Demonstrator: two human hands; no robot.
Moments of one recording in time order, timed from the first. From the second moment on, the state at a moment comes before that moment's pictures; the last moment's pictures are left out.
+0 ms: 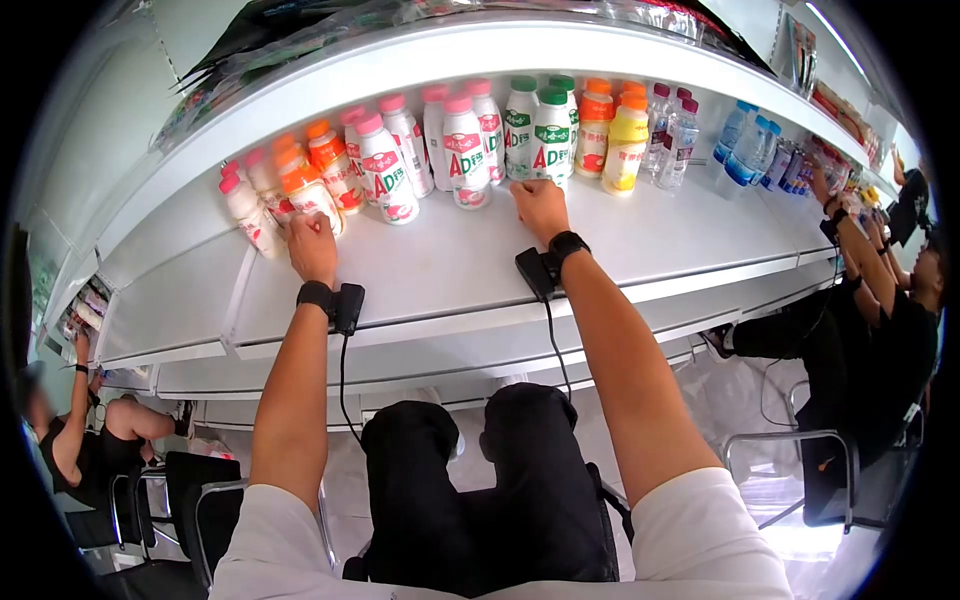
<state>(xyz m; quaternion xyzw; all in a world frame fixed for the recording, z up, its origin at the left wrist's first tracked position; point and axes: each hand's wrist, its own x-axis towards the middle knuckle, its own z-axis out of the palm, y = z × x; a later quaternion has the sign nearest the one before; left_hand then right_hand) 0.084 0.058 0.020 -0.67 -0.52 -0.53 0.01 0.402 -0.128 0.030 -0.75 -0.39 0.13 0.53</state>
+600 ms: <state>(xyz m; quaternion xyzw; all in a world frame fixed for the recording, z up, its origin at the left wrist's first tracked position) 0.069 0.090 -0.005 -0.69 -0.41 -0.57 -0.15 0.410 -0.125 0.022 -0.72 -0.39 0.16 0.56</state>
